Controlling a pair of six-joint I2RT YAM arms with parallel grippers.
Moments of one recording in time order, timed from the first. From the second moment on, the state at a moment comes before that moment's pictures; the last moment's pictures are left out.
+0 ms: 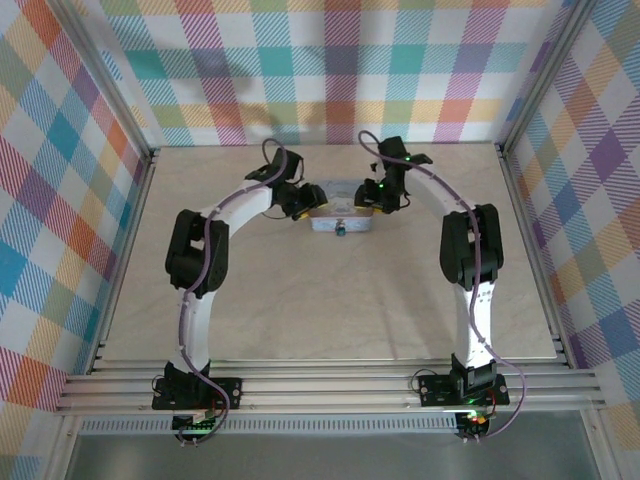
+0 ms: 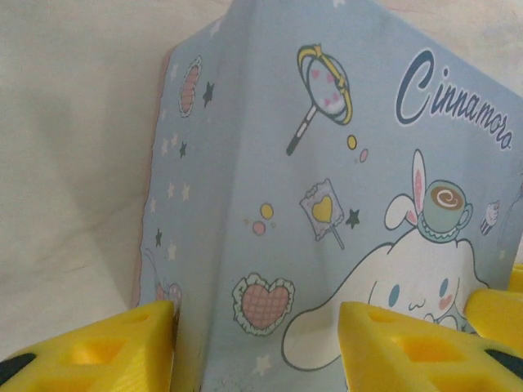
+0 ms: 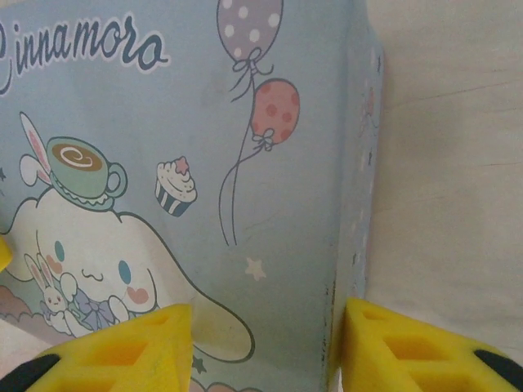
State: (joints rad) left arm -0.42 2.18 1.77 -0.55 0.35 -0.76; right arm 0.31 2.16 1.84 -0.86 -0.31 0.40
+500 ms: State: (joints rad) left arm -0.52 2.32 1.98 -0.55 0.37 -0.83; right arm 0.20 2.16 1.98 -1.00 -0.24 0.32
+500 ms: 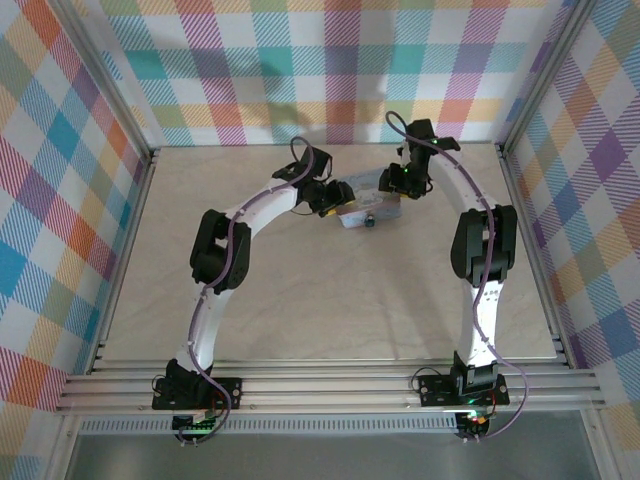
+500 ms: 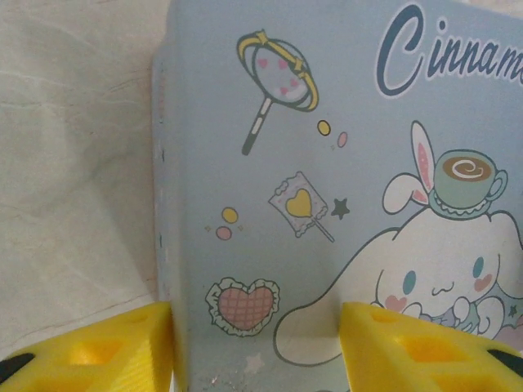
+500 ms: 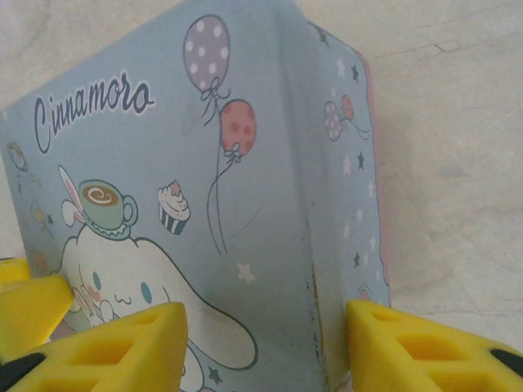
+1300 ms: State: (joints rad) left arm -0.56 2.23 1.88 -0.58 0.34 -0.75; right arm 0.01 1.88 1.68 -1.03 -0.01 0.31
